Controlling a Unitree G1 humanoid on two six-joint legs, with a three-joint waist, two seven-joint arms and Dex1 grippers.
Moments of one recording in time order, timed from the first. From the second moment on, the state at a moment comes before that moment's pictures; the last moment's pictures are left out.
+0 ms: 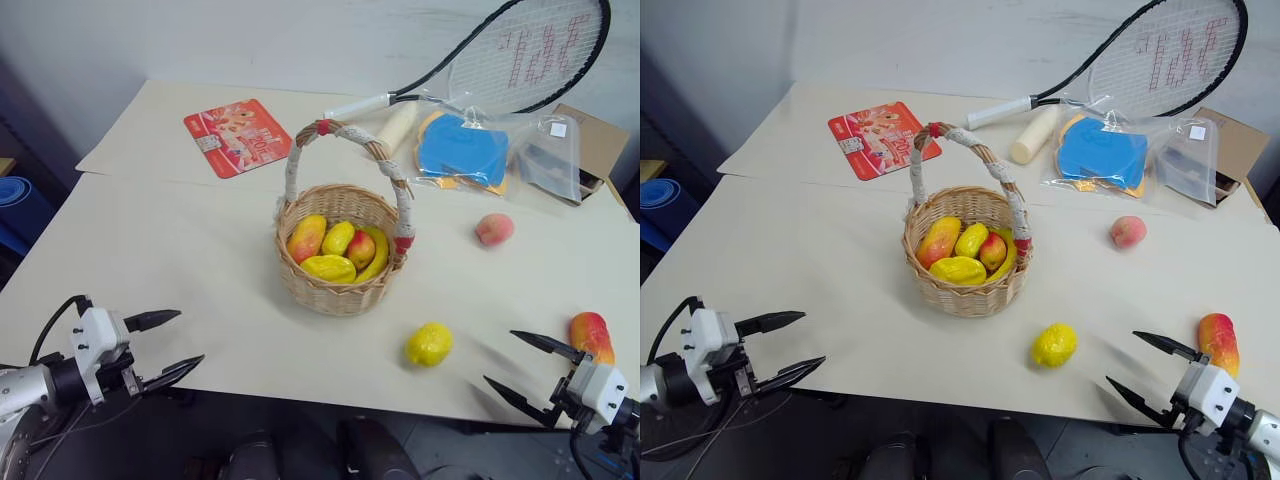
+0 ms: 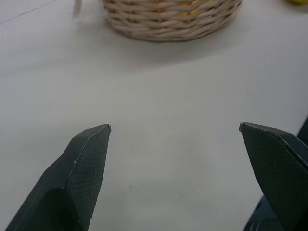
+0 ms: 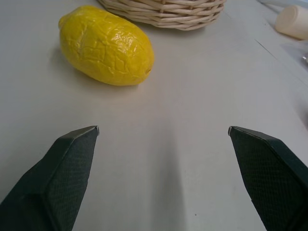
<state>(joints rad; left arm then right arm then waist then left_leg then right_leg) 0.34 0.80 0.46 -0.34 -0.55 0.22 -0.99 0.37 -0.67 -0.40 0.12 0.40 -0.56 1.14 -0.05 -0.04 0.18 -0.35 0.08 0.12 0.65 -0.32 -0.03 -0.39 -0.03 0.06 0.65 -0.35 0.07</state>
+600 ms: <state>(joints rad) 0.10 0.80 0.19 -0.47 -0.58 0.30 -1.06 -0.02 -0.85 -0.03 -0.17 0.34 -0.15 1.20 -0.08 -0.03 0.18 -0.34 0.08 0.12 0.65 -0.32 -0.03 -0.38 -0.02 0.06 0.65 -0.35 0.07</state>
